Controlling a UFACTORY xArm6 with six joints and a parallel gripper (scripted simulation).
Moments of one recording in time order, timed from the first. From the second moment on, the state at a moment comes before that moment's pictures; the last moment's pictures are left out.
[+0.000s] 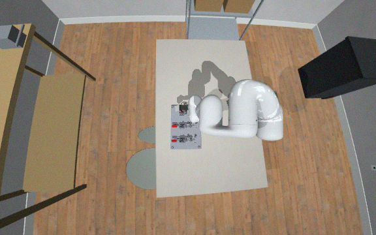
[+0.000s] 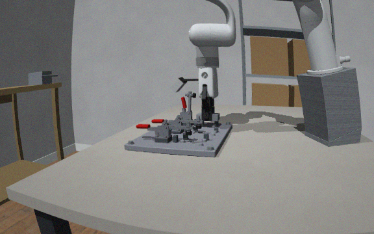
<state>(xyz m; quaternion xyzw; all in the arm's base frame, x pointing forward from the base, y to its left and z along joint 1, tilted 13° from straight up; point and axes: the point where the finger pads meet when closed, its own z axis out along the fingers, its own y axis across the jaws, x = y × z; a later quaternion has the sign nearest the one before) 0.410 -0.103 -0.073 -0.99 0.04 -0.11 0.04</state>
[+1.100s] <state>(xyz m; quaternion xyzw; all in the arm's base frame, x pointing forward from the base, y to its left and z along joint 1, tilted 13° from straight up) 0.414 -0.102 -0.083 -0.99 0.04 -0.11 0.04</state>
